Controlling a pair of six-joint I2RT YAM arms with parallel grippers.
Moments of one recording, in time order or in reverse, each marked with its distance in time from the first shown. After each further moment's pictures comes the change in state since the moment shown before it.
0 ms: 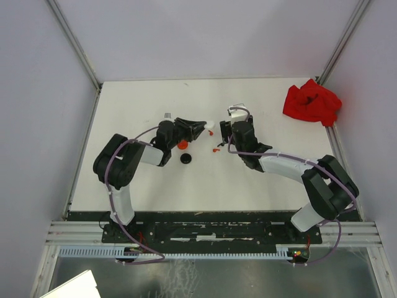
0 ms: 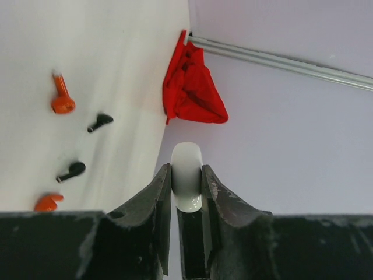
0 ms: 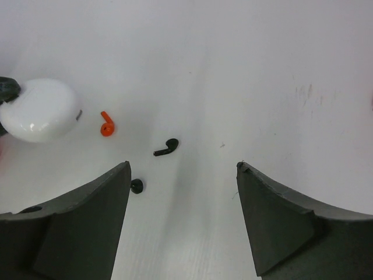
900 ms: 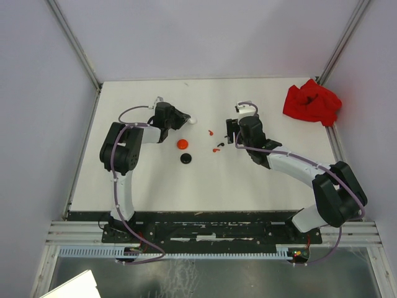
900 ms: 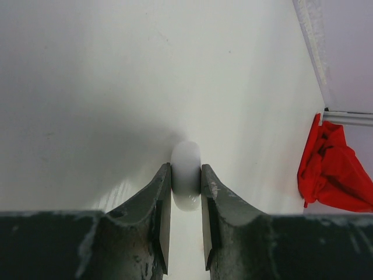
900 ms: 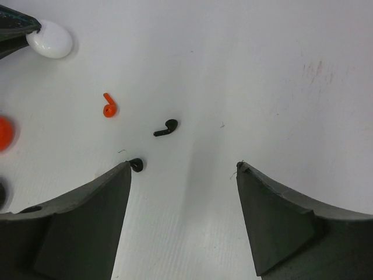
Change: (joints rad) left arm 0.165 0.203 0.403 -0.529 -0.148 0.602; right arm -0.084 -0.093 0.034 -0.222 -0.134 0.090
